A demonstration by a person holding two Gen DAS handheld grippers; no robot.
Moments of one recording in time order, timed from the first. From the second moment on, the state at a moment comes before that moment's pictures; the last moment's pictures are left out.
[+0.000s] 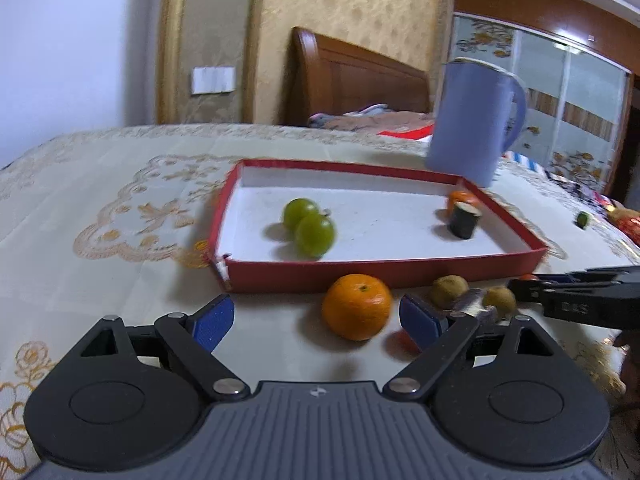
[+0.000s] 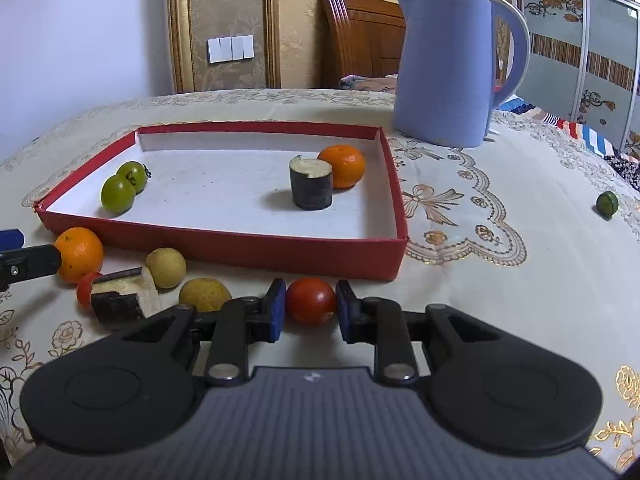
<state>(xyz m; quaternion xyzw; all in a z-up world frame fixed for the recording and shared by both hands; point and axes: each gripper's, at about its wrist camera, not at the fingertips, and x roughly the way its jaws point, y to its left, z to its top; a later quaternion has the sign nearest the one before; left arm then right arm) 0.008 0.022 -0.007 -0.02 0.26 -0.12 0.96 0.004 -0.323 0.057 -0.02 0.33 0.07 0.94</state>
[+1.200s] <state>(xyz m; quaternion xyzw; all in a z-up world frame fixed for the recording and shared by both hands) 0.033 -0.003 -0.016 0.02 0.31 -0.12 0.94 0.005 -0.322 0.056 -0.03 0.33 0.07 0.94</state>
